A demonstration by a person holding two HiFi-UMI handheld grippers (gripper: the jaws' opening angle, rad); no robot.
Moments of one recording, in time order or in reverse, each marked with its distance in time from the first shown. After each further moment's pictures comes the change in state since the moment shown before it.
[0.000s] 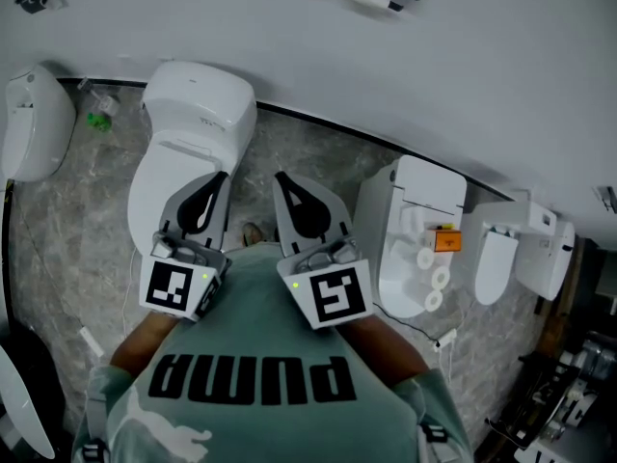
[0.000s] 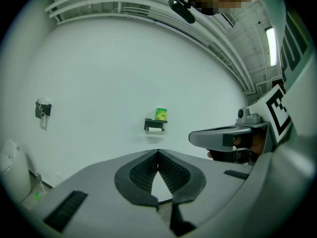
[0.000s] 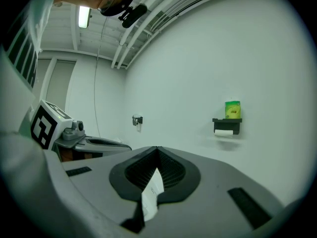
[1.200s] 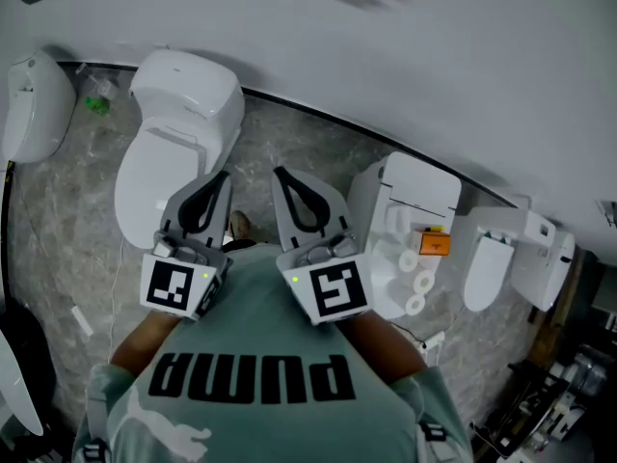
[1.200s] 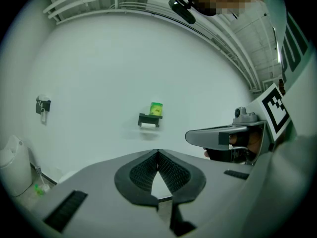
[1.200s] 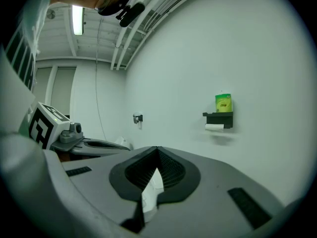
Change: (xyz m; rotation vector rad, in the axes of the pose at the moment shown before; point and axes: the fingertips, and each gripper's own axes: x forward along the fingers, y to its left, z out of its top) left arm 0.045 -0.067 -0.007 -0.030 0.041 0.053; right arm -0.033 -0.071 -0.014 0.039 0.050 0.070
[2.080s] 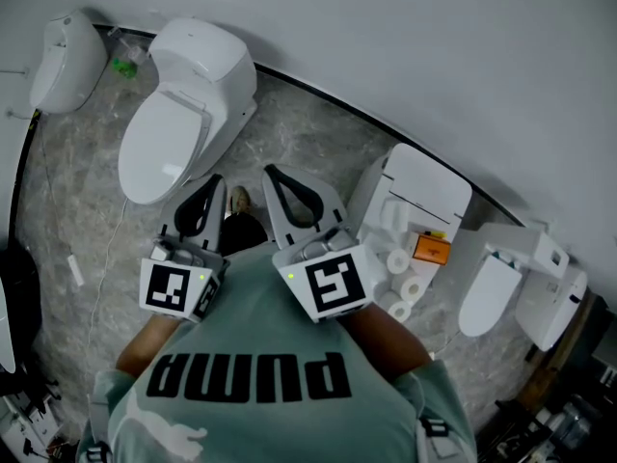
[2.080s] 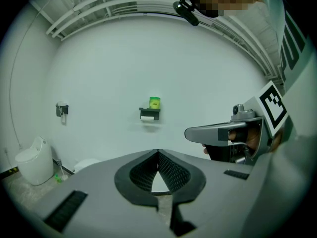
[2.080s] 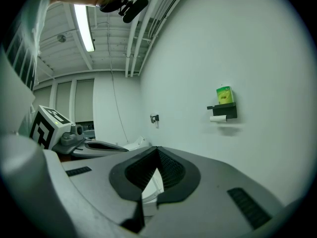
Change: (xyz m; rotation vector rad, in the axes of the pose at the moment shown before) left arm -0.026 -0.115 -0.050 0.019 0.073 0.218; right arm -0.103 -0.027 -0.045 0.012 -0.009 0.248
